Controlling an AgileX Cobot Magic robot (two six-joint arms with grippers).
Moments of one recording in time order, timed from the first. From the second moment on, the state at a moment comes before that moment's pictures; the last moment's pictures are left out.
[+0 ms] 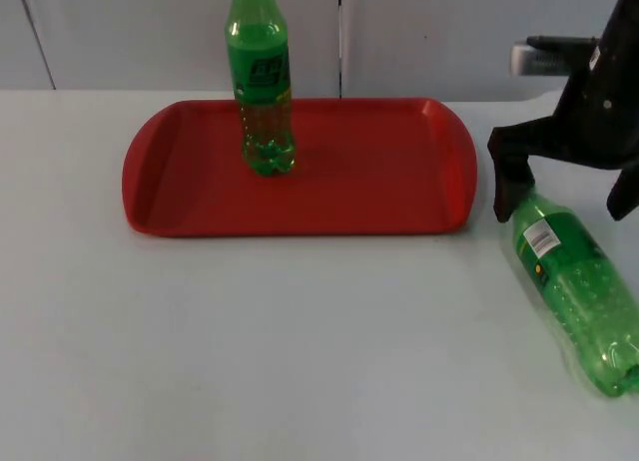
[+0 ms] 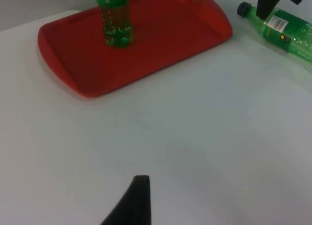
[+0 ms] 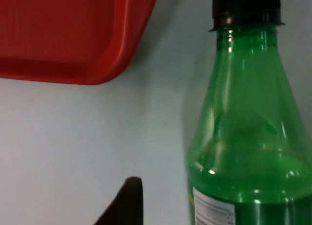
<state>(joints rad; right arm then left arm) 0.33 2.11 -1.51 0.01 0.86 0.22 -0.52 0.00 -0.50 -0.03 1.08 0.02</state>
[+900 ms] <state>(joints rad) 0.36 2.26 -1.53 -0.03 0.73 0.30 -0.52 0.00 -0.50 -0.03 1.08 0.02</state>
